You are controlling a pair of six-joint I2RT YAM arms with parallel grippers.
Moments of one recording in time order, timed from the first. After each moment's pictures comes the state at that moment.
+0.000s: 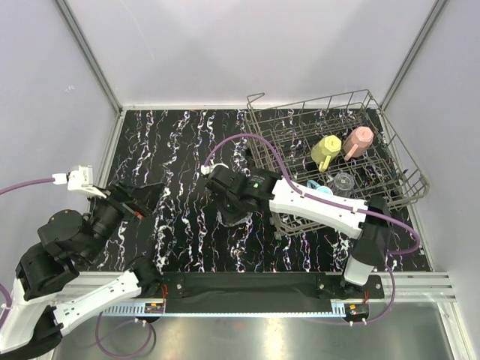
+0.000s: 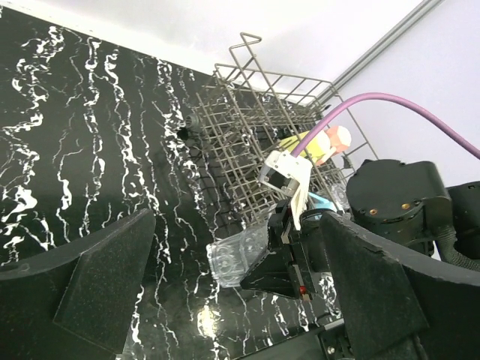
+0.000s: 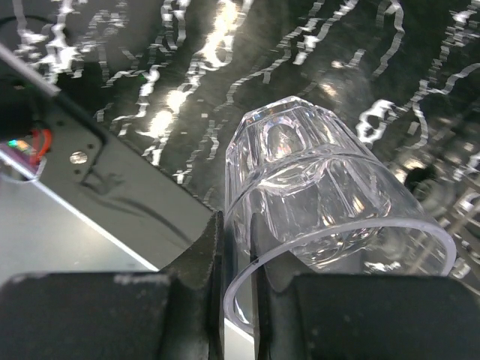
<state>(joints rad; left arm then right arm) -0.92 0.41 1.15 -0.84 -0.55 -0.66 1.16 1.74 1.65 -0.94 0.07 0.51</state>
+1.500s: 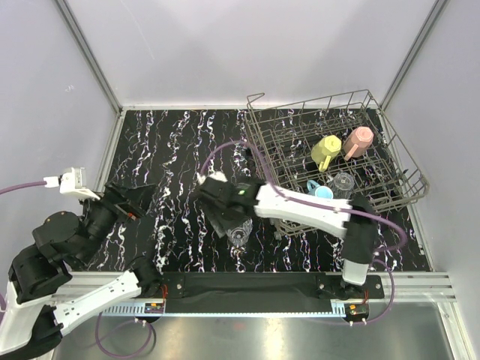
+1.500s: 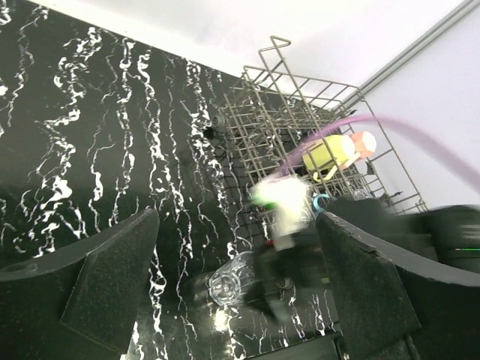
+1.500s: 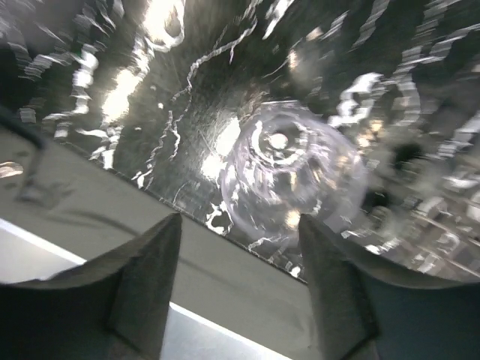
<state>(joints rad) -0.92 0.41 1.19 -0.92 -0.61 -0.67 1.20 1.86 1.66 -1.01 0.18 0.55</state>
